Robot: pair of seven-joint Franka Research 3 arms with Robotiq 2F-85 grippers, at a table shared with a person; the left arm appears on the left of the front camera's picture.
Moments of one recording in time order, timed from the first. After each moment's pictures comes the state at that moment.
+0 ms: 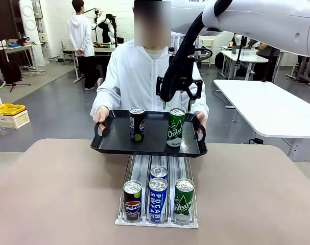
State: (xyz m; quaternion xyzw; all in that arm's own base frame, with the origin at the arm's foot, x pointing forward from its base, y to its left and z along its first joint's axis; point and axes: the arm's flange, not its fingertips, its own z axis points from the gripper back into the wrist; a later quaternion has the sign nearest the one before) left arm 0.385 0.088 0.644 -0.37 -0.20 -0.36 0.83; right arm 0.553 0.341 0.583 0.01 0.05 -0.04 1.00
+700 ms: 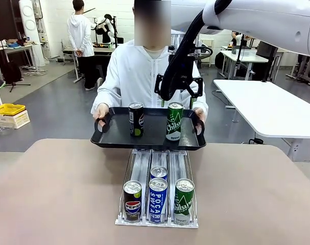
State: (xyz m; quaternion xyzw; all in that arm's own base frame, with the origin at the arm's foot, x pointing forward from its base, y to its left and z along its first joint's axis) left arm 0.385 0.088 0.644 -0.37 -0.20 -0.36 0.83; right arm 0.548 0.341 0.591 0.01 0.05 -0.04 1.00
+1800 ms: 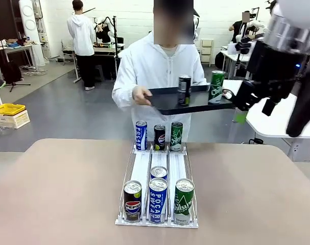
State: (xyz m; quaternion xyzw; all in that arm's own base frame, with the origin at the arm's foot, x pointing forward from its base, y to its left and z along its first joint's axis) left arm 0.386 0.088 0.643 -0.37 -0.20 -0.36 0.83; right arm 0.334 0.151 0.633 0.01 -0.12 0.26 0.96
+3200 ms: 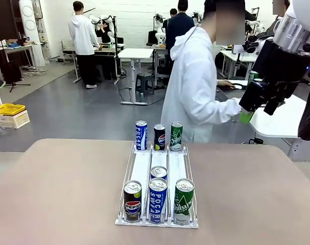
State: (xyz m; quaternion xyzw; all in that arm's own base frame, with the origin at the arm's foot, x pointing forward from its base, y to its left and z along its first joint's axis) left arm 0.385 0.088 0.643 -0.37 -0.20 -0.36 0.83; right arm 0.332 0.150 0.632 0.02 -0.12 0.27 0.95
